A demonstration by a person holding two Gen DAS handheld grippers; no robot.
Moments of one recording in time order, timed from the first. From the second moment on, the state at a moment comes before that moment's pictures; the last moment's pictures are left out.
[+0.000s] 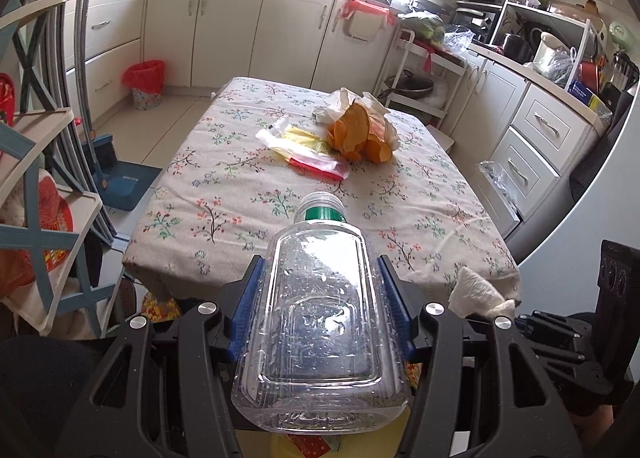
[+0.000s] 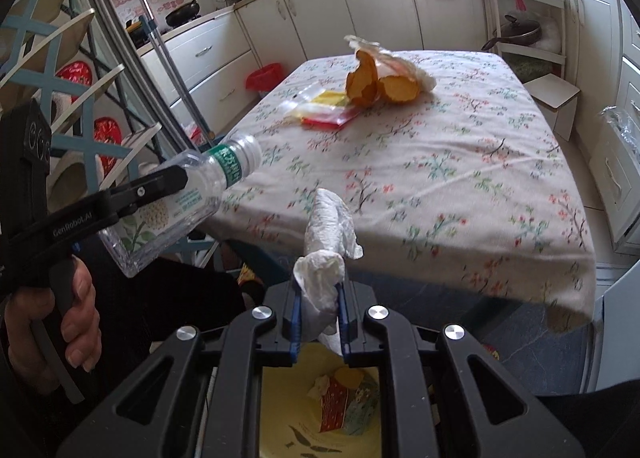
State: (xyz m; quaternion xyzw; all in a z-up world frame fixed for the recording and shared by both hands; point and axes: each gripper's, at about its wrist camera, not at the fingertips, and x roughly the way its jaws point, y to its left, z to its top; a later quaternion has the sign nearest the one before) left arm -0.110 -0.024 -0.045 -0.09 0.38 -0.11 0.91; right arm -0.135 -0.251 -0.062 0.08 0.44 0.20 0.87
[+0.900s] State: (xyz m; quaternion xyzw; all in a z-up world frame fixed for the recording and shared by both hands) left arm -0.188 -0.044 -0.082 -0.06 0.46 -0.14 0.87; right arm -0.201 -0.210 -0.114 0.01 0.57 0.22 0.79
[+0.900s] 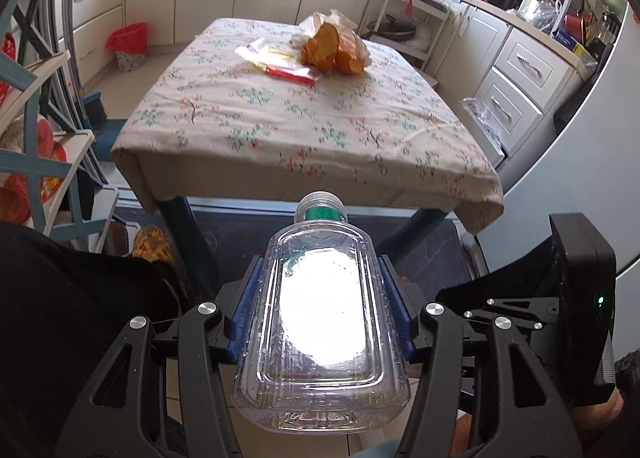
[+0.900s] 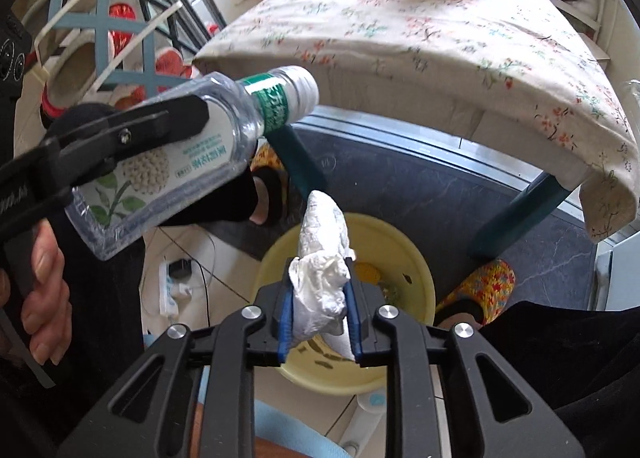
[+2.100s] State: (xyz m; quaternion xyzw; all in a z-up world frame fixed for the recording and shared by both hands) left arm -0.193 -0.049 -0.103 -0.04 0.52 -0.14 0.84; right arm -0.208 -0.217 -0.112 -0.01 0.59 0.17 0.79
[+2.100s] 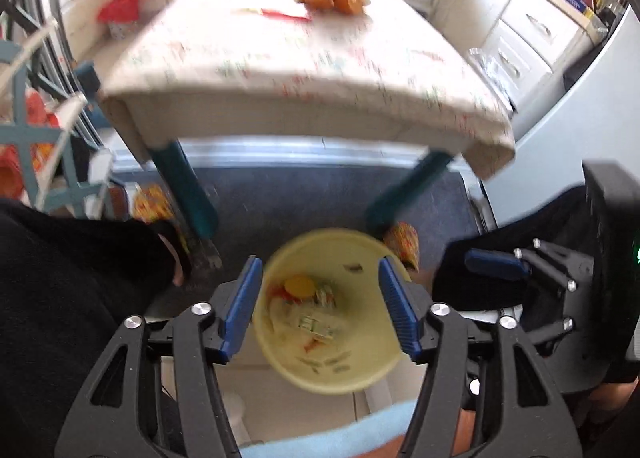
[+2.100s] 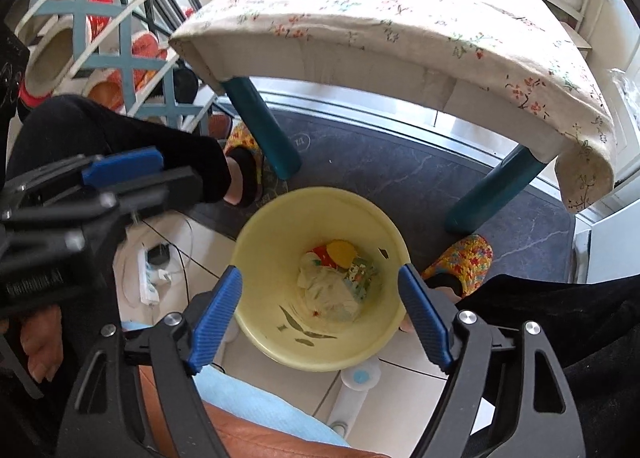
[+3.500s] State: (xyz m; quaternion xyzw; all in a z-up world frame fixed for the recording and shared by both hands) left arm 0.178 -0.018 -0.124 0.07 0.47 -0.10 0.87; right arm -0.151 -0.234 -0.143 0.13 0.61 0.17 0.76
